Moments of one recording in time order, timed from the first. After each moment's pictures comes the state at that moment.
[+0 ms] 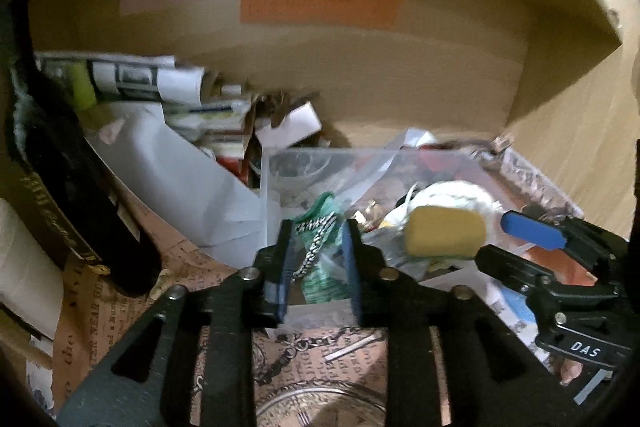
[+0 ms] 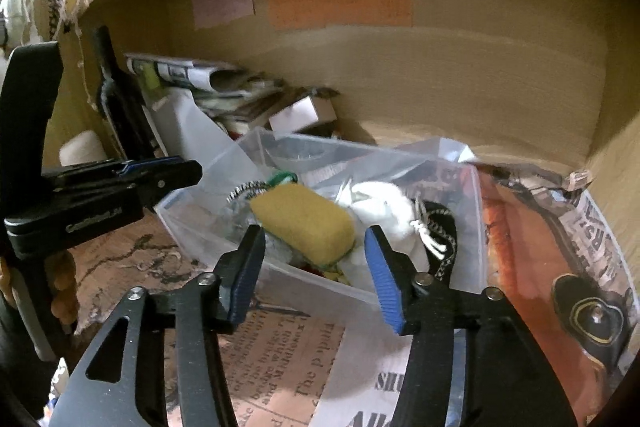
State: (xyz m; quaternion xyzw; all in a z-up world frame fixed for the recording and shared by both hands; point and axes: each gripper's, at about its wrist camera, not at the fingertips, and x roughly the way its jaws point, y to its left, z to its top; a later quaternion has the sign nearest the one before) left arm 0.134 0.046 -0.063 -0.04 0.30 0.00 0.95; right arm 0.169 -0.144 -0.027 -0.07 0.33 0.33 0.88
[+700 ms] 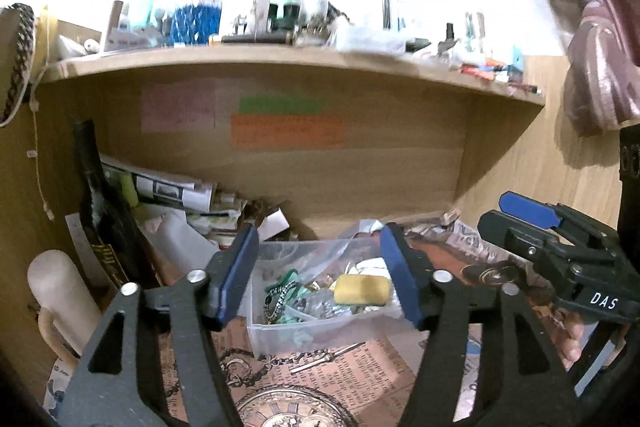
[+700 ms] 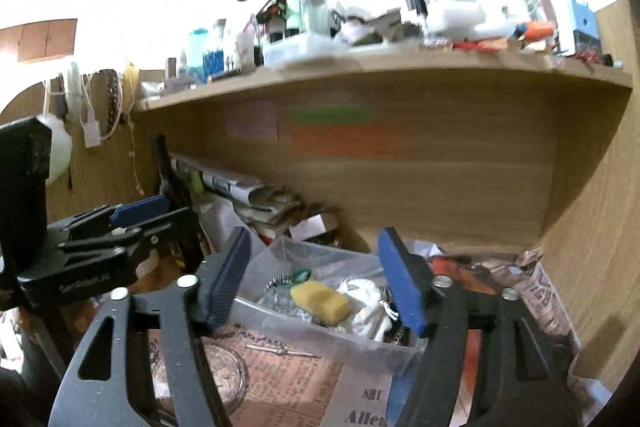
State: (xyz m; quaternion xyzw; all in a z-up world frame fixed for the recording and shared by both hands) left arm 0.034 0.019 0.017 -0.03 0.14 -0.03 0.99; right arm 0.102 -0.183 0.071 -0.02 0.18 0.34 0.92
